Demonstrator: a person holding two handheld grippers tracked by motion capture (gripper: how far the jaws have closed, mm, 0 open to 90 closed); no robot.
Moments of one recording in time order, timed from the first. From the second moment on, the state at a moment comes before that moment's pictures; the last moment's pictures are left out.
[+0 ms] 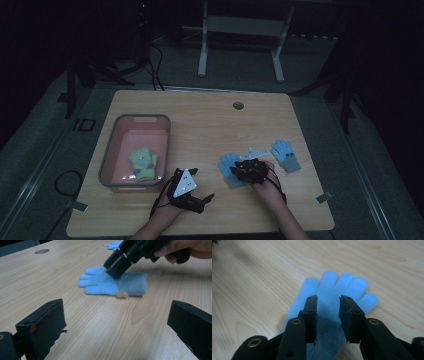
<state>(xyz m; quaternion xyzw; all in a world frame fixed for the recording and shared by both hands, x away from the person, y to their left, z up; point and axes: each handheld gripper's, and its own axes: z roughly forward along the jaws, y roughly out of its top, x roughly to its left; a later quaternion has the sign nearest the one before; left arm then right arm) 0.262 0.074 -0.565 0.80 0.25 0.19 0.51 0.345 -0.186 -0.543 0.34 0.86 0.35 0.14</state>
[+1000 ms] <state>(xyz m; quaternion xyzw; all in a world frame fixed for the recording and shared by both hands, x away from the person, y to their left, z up) 0.262 0.074 -0.565 0.80 0.25 0.19 0.51 0.364 -0.179 -0.550 0.46 0.80 0.36 0.15</state>
